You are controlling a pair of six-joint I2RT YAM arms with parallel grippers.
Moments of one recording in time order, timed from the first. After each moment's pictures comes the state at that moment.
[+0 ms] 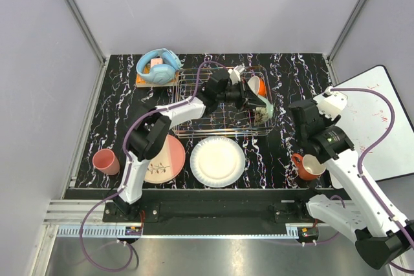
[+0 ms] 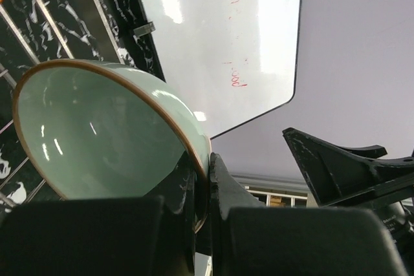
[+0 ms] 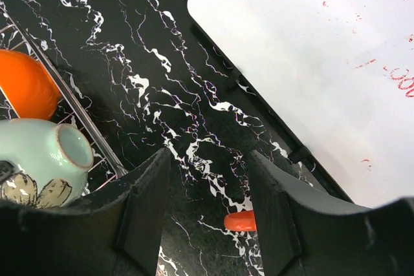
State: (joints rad) left arm -0.71 2.13 1.57 0.32 0.70 -1.23; right arm 0.46 0.91 1.02 -0.91 0.89 0.79
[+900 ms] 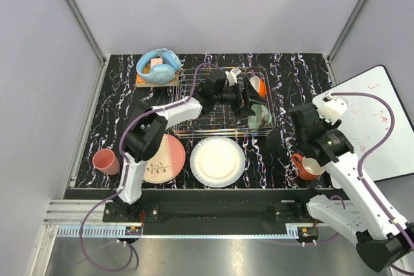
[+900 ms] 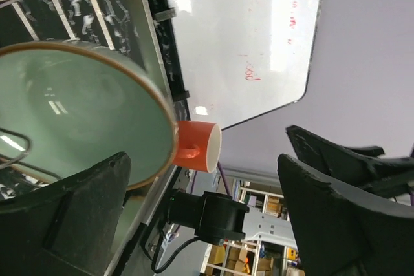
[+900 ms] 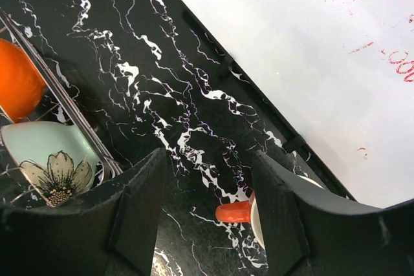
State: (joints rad) left arm -0.69 2.10 1.51 0.24 0.70 -1.20; right arm 0.46 0.88 0.99 -0.95 0.88 0.82
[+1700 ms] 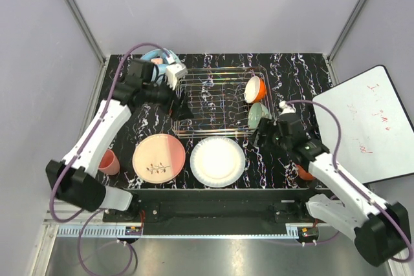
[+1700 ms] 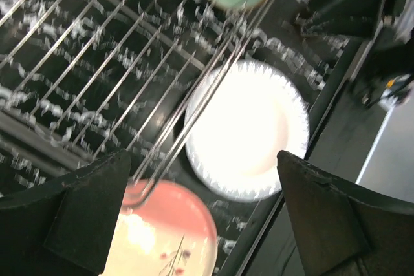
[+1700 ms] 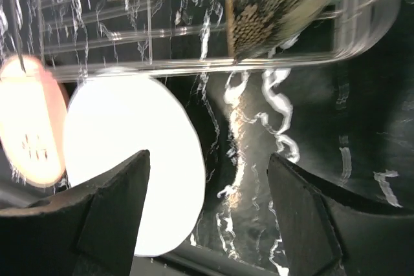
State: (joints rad) left arm -0.34 1.41 1.42 -0.80 0.69 0.16; right arm 0.46 0.90 0.63 -0.41 -0.01 0.63
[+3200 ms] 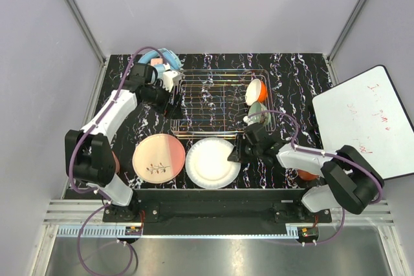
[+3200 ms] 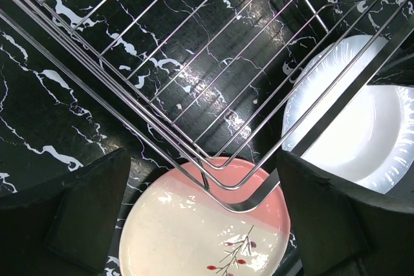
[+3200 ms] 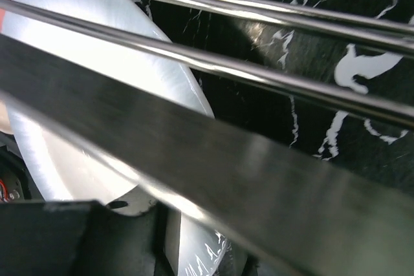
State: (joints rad) left arm -0.19 1.60 1.31 -0.74 0.58 0.32; right arm 0.68 1.40 0.53 0.02 -0.17 0.70
